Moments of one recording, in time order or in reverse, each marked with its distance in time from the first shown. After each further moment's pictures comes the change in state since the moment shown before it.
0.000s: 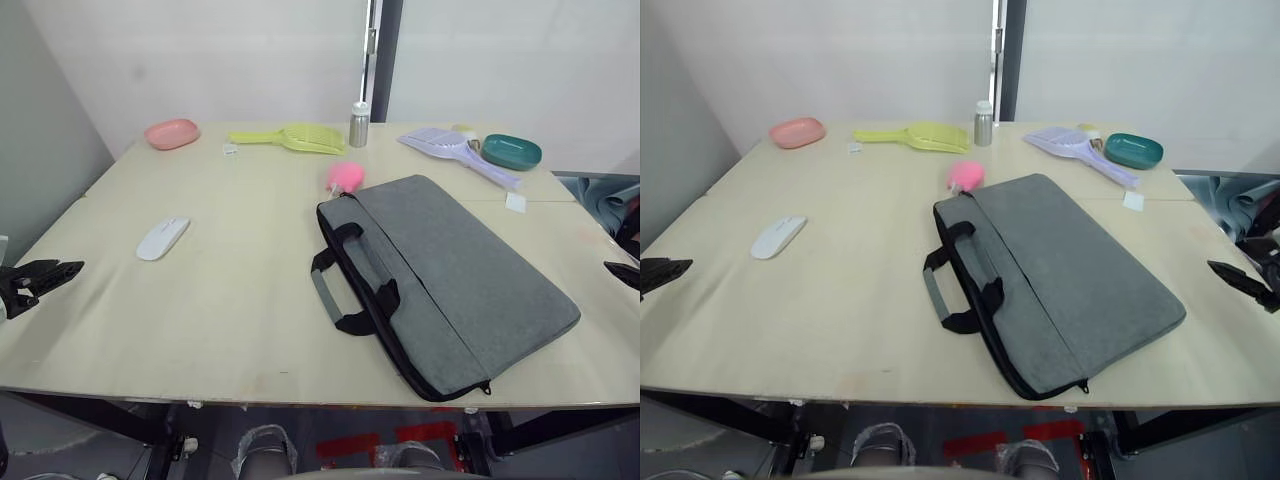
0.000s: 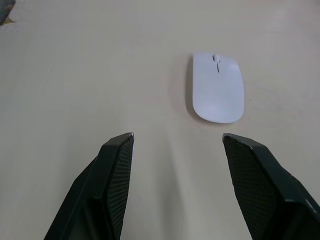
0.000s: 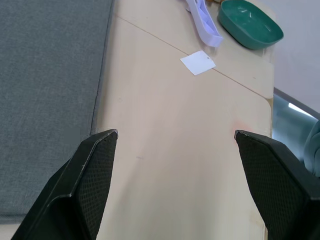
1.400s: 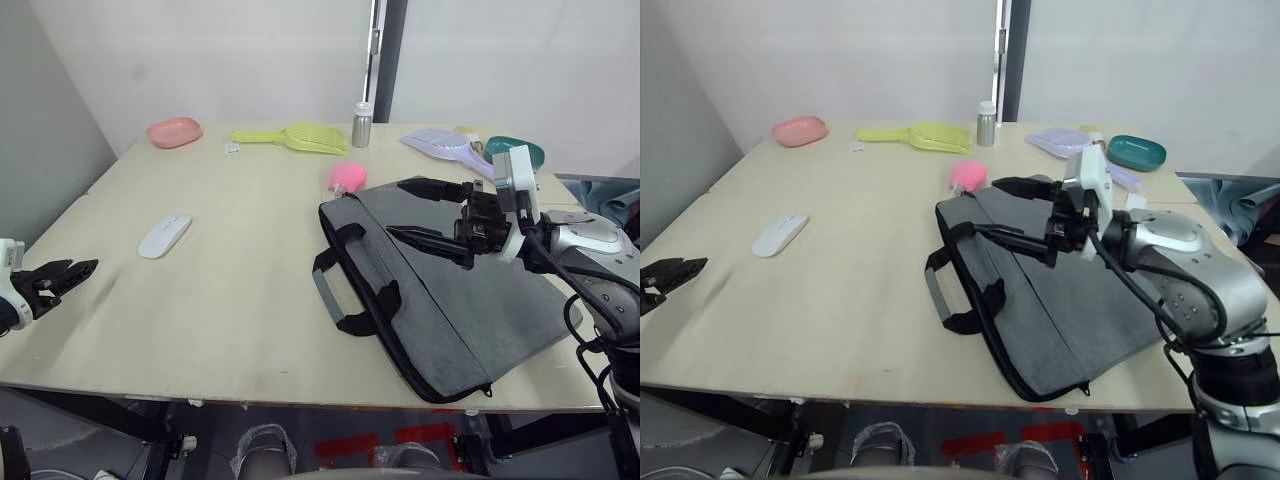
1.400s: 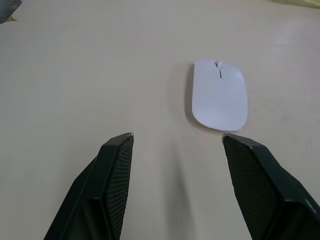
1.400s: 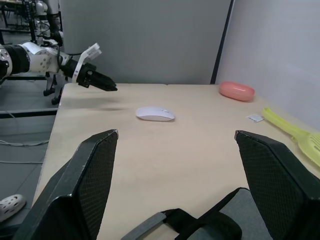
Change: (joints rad) left arm 0.113 -0.124 0.079 -0.206 -0.061 0.054 0.125; right arm -0.494 0.312 0.493 -0.769 0.465 0.400 -0.098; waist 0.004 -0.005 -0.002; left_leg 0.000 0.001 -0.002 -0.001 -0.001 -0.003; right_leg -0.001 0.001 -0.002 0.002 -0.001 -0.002
